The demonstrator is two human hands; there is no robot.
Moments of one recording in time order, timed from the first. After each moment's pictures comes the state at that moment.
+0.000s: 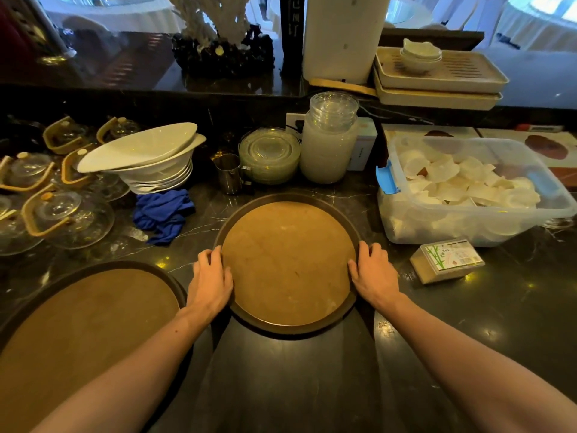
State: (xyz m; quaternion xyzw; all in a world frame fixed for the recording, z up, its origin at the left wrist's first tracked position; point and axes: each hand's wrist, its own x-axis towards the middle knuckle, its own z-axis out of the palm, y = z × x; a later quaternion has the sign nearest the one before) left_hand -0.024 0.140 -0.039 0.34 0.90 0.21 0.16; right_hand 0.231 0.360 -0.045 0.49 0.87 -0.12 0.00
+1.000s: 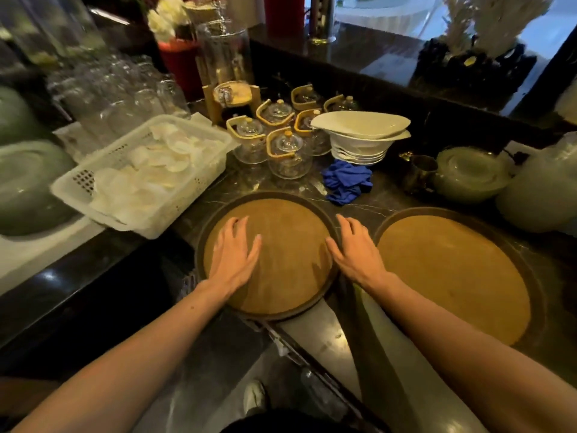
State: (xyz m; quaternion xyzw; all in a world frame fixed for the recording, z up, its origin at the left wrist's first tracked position) left_hand -0.042 -0.122 0.009 0.11 0.97 0.23 0.01; right_hand 0.014 0.135 0.000 0.09 0.97 -0.22 -0.02
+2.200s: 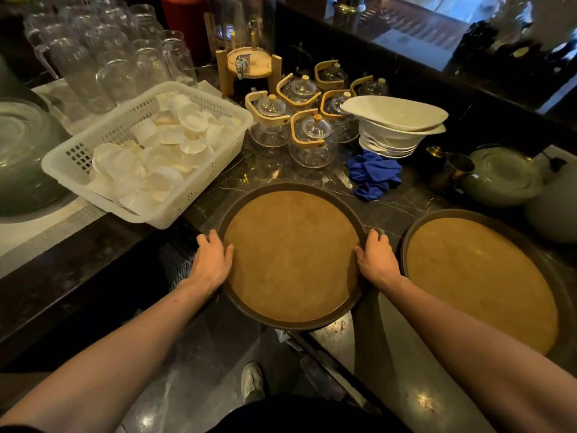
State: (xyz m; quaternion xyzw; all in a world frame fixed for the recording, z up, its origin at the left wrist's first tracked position) left_hand -0.099 -0.214 -0.051 -0.02 0.95 0.26 0.16; right_hand -0.028 0.113 -0.042 0.29 0.92 -0.24 0.11
